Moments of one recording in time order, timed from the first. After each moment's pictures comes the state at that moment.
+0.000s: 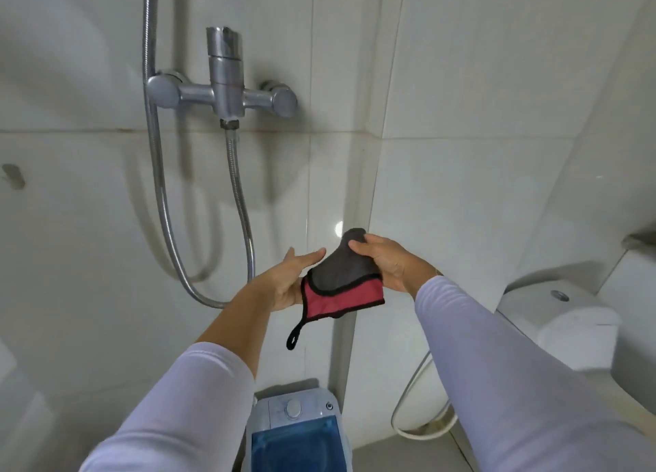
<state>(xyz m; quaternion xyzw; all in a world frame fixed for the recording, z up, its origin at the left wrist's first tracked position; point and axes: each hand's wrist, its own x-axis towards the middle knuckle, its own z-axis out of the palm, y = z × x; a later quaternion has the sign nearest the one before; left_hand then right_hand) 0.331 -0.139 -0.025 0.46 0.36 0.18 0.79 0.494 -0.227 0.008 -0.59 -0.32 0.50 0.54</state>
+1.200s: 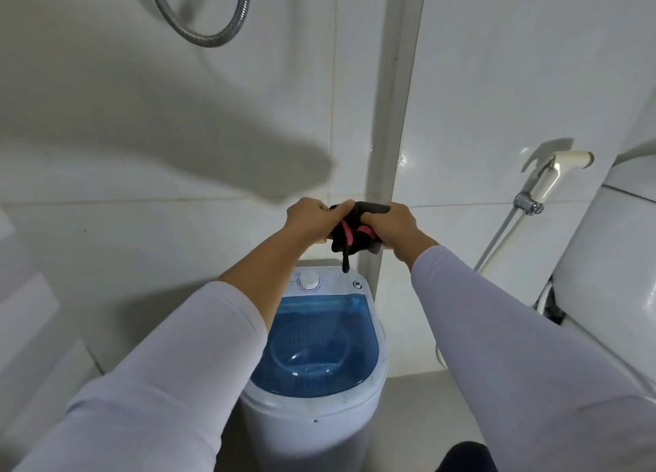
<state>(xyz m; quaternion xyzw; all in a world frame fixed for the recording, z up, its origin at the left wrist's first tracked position) 0.354 -0.167 -0.408 0.74 0.49 0.31 0.36 0.488 -0.215 -0.420 -0.74 -0.42 0.23 0.48</state>
